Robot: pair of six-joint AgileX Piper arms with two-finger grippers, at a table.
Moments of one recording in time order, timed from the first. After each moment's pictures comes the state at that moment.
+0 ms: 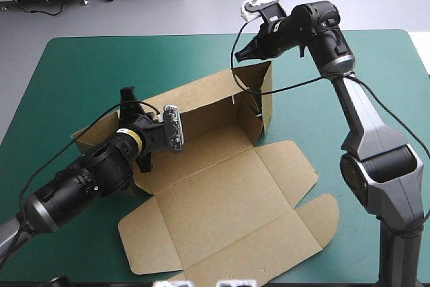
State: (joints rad) left arm -0.76 1.21 -1.01 0.76 0.74 0.32; right arm 0.36 2.08 -2.35 0.20 1.18 -0.21
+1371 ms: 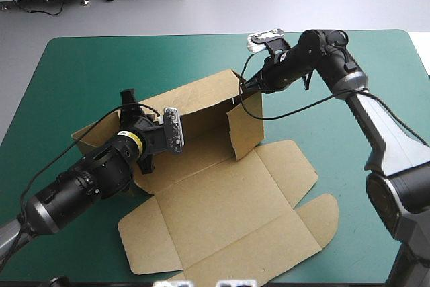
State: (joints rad) left arm -0.76 1.20 -0.98 0.77 0.72 0.28; right arm 0.35 1.86 -1.86 0.34 1.10 -0.25
